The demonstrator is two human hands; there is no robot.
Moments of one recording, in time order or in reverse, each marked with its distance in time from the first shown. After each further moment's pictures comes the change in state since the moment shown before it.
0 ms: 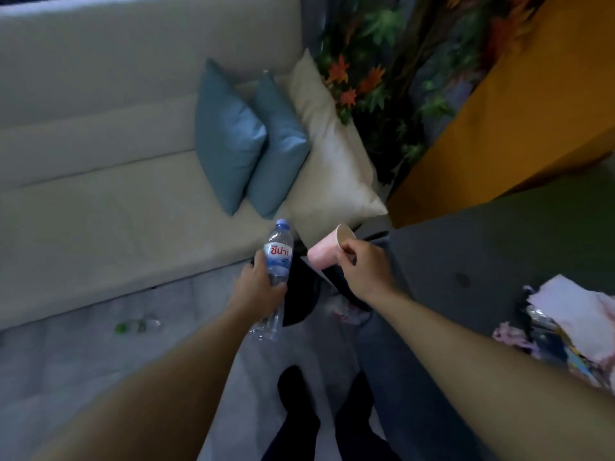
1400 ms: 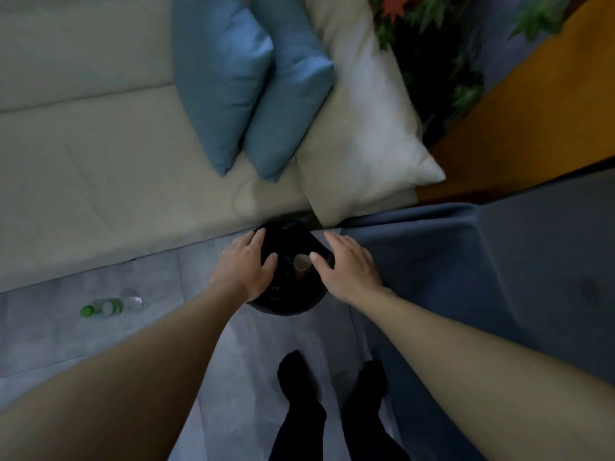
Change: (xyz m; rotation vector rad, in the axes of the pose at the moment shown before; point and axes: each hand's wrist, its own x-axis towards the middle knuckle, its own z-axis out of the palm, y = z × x) left_hand 0.107 -0.085 0.041 0.337 -0.067 0.092; right_hand 0.056 0.046 0.150 -0.205 -0.314 0.034
